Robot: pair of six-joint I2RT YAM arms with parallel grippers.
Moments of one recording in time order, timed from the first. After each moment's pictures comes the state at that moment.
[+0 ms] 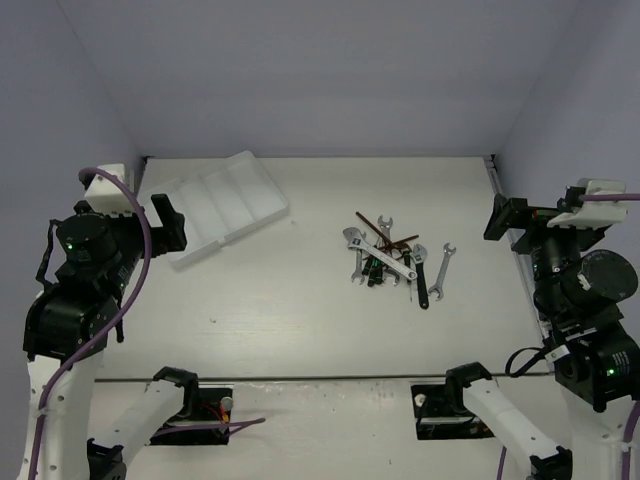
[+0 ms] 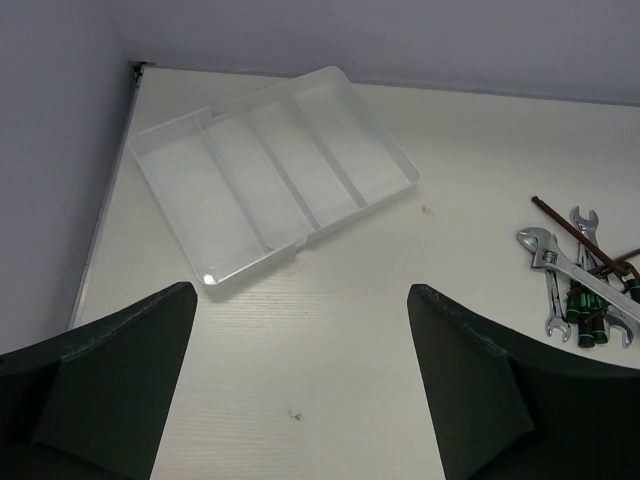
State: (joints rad) left arm -0.20 0.83 1.46 -0.91 -0.17 -0.15; right arm 0.27 0.70 1.41 -0.62 0.38 -0.05
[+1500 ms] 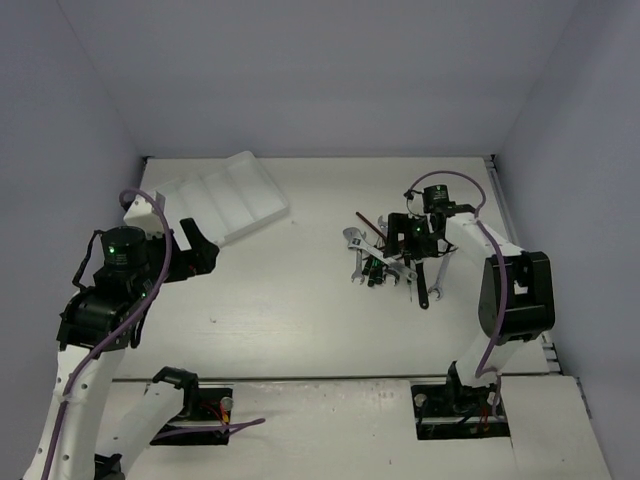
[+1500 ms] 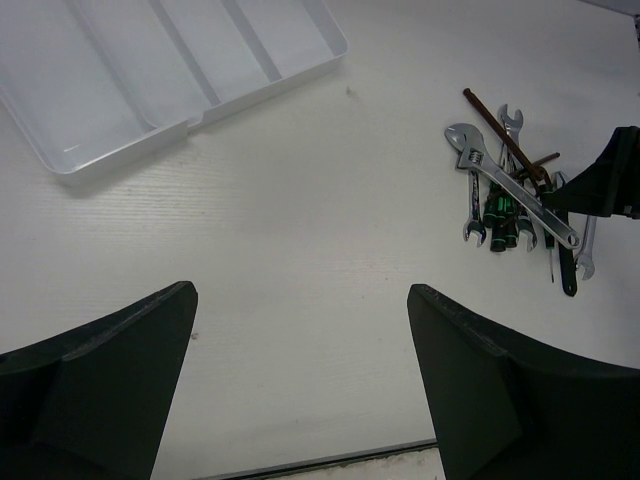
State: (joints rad) left arm -0.21 0.77 1.18 -0.91 0.02 -0.39; right arm 0.12 1.69 1.12 -0.55 -0.31 0.13
